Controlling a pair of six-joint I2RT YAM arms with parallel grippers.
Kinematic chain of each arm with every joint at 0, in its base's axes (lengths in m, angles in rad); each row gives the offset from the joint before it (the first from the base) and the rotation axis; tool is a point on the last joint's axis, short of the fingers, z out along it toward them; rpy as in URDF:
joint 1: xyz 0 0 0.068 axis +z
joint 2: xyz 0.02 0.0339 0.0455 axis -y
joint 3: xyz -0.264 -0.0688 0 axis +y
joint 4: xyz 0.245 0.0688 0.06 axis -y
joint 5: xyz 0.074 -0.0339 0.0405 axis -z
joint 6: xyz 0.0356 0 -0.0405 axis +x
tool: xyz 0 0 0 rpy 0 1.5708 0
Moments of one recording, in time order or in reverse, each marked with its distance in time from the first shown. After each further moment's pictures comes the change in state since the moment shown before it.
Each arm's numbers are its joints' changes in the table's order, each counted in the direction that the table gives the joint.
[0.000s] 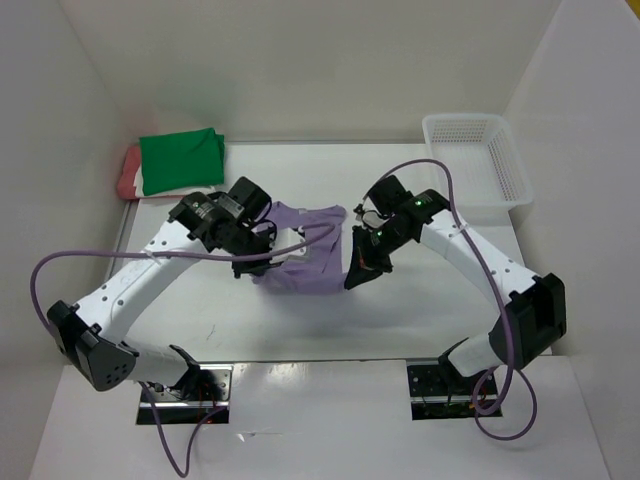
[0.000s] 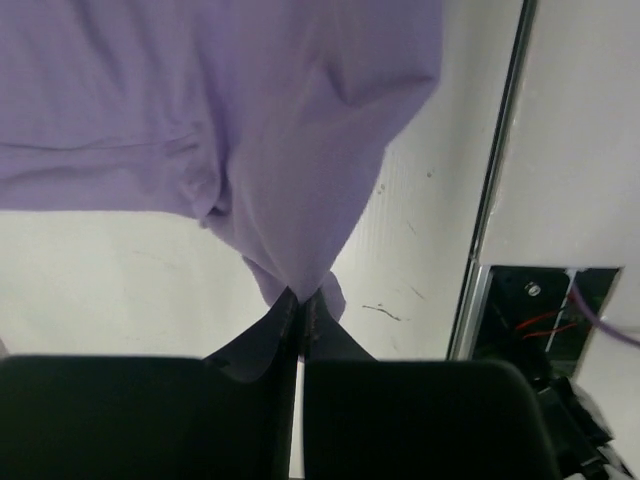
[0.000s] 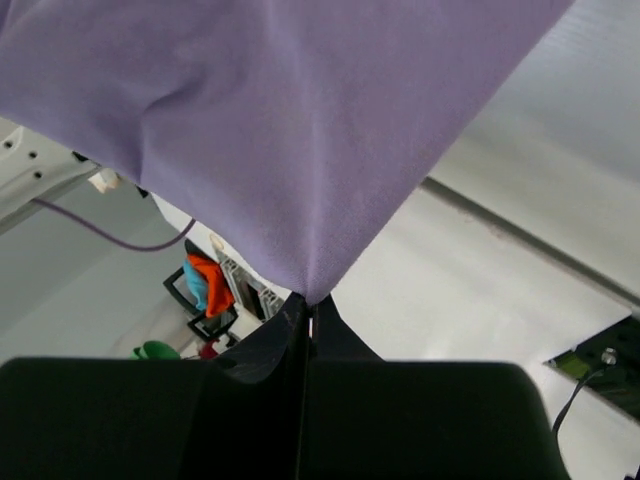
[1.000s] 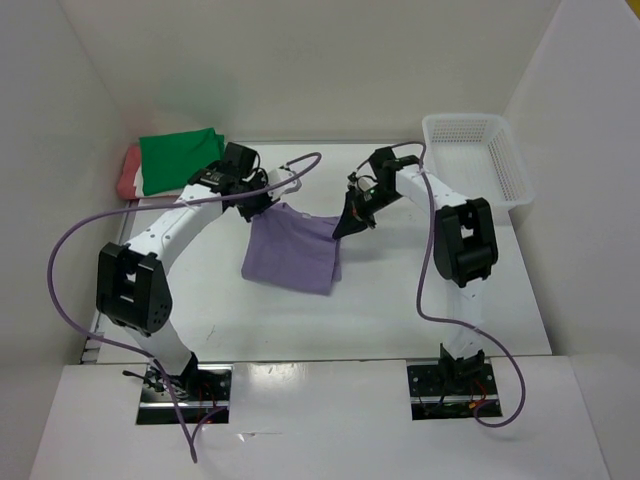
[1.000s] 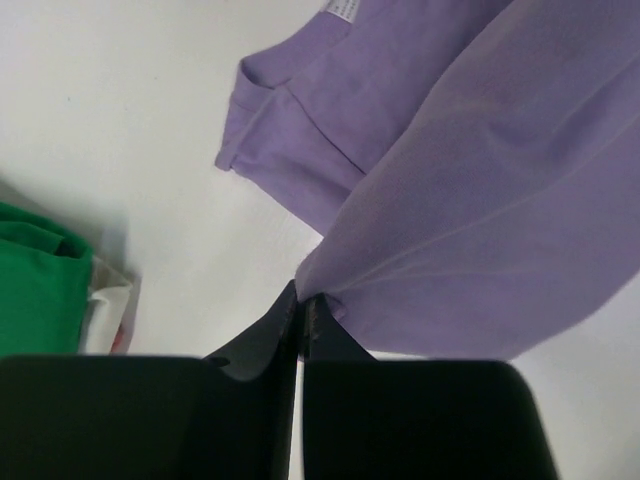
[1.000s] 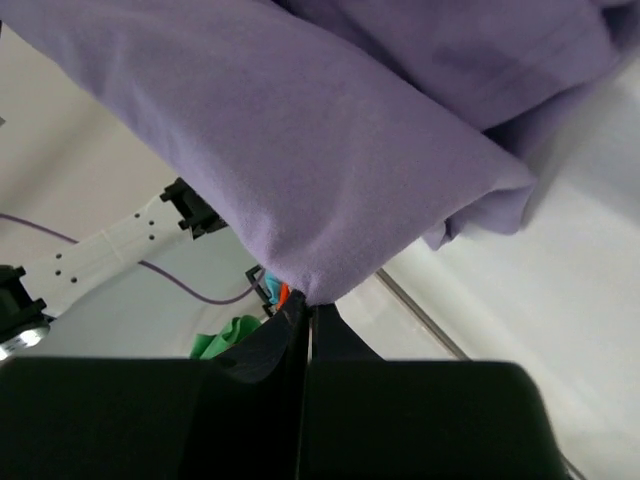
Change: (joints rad) left arm 0.321 -0.321 -0.048 0.555 -0.087 -0.071; right arm -0.240 -0.607 -0.400 0.087 -0.296 -0.193
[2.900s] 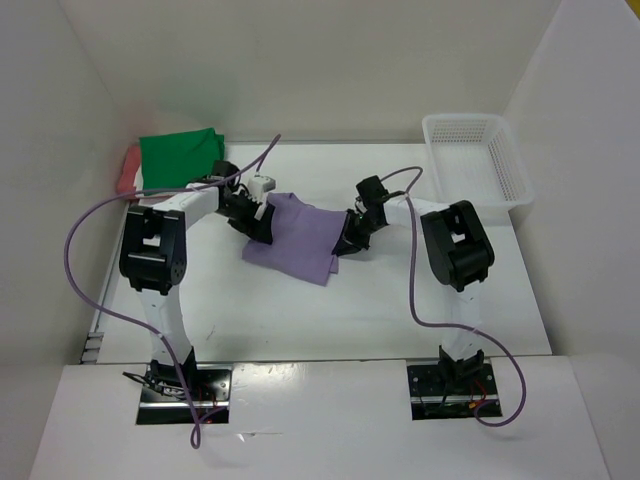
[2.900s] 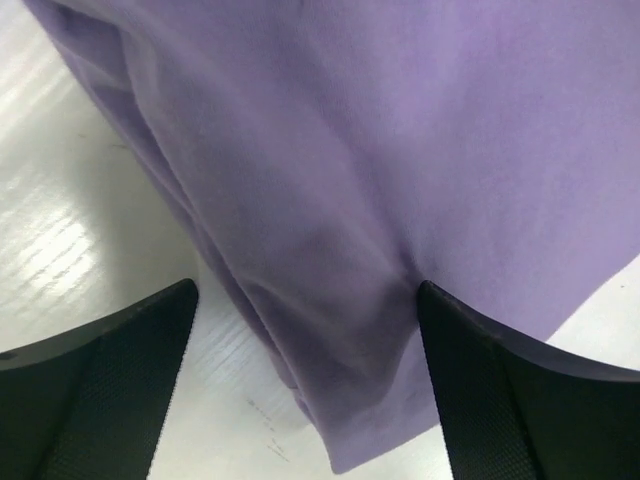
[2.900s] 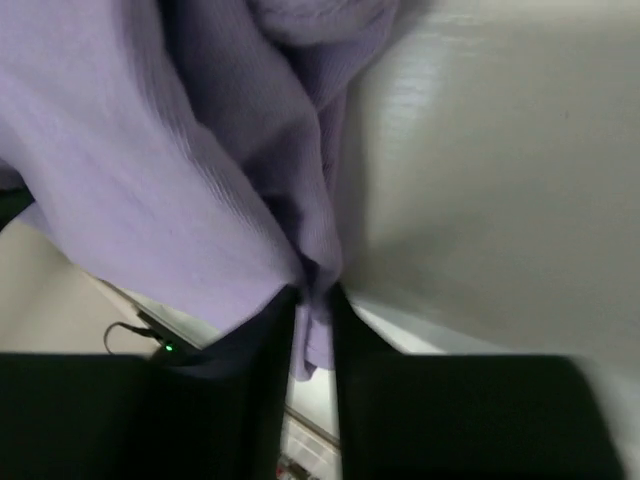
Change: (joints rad) left arm 0.198 -0.342 0.039 0.134 0.339 -0.369; right arm 0.084 0.010 0.339 0.529 0.431 0.356
